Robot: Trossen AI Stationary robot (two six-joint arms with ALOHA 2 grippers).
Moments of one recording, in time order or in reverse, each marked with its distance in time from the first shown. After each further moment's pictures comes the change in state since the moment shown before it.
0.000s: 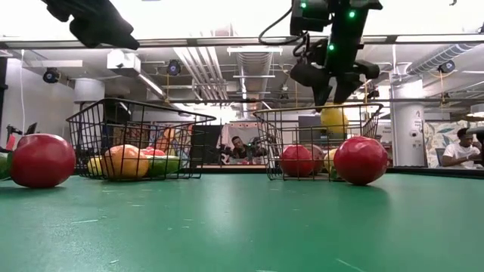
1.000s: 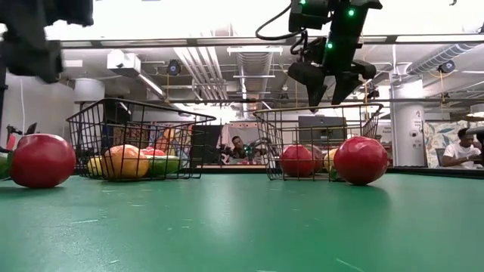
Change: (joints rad) left arm -0.009 0.000 0.000 -0.250 0.488 -0.614; right arm 0.013 0.000 -0.001 0.036 0.001 -0.041
